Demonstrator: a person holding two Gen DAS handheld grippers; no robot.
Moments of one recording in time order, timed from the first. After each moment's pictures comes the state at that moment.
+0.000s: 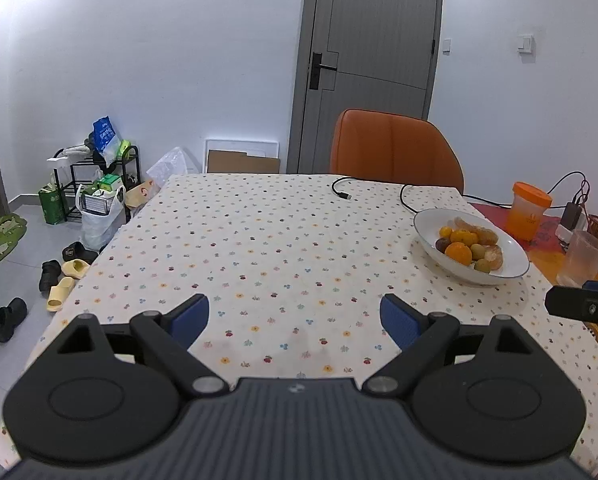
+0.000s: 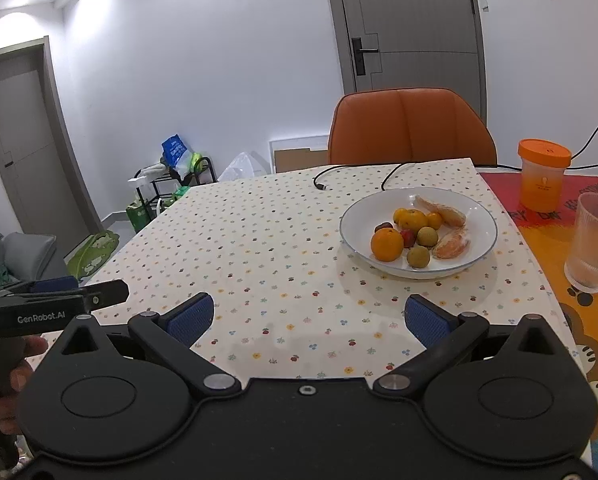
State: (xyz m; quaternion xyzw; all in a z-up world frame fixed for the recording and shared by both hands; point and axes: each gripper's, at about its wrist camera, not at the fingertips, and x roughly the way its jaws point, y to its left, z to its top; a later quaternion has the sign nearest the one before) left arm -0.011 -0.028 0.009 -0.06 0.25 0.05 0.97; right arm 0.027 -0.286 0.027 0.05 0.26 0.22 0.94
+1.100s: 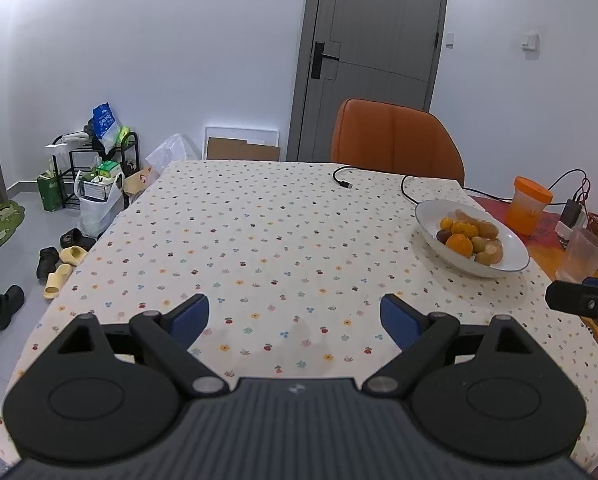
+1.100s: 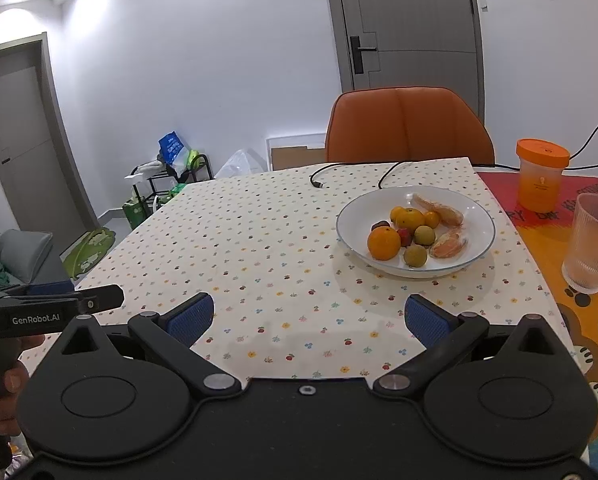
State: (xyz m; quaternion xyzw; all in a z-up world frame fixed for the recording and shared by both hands) left arm -0.011 -0.024 0.005 -0.07 0.26 0.05 0.96; right arm 0.028 -0.284 0.026 0.05 0.26 0.22 0.94
